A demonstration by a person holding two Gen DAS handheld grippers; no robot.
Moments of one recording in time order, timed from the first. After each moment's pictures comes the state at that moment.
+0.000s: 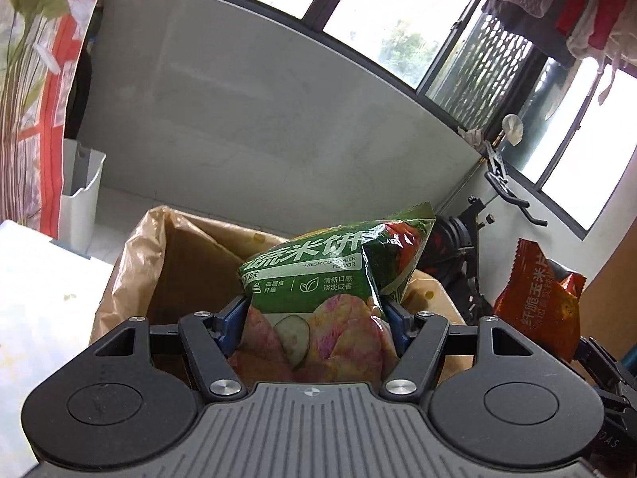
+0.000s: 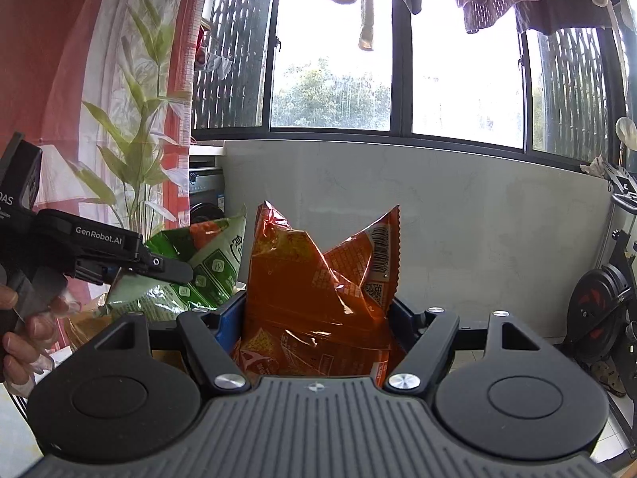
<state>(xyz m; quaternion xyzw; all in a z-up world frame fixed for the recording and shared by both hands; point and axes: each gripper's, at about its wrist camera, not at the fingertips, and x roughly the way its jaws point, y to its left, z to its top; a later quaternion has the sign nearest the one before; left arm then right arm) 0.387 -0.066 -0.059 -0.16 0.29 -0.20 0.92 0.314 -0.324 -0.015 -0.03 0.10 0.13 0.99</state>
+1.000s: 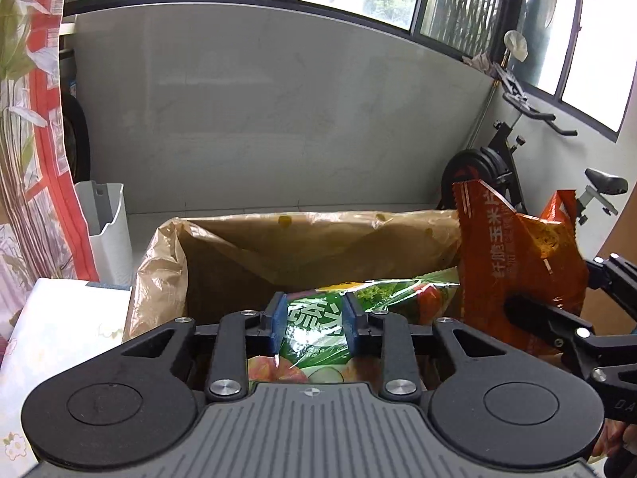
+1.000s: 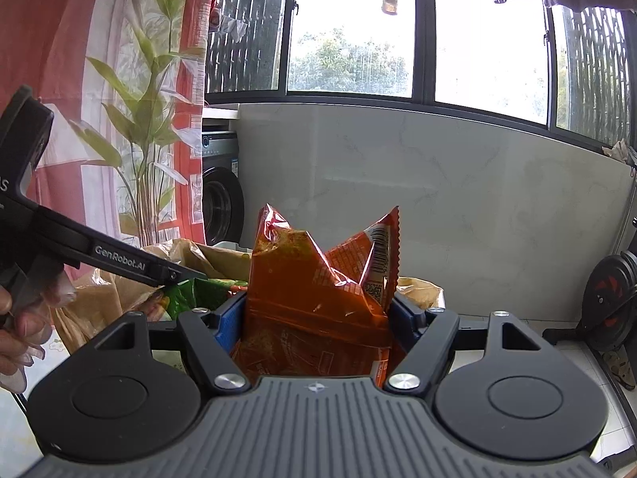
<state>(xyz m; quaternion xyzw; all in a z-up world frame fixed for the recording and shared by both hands) 0.418 -0.073 -0.060 -0.01 0.34 -0.18 0.92 0.351 -0.293 -0.036 -0.04 0.15 0.15 0.98</state>
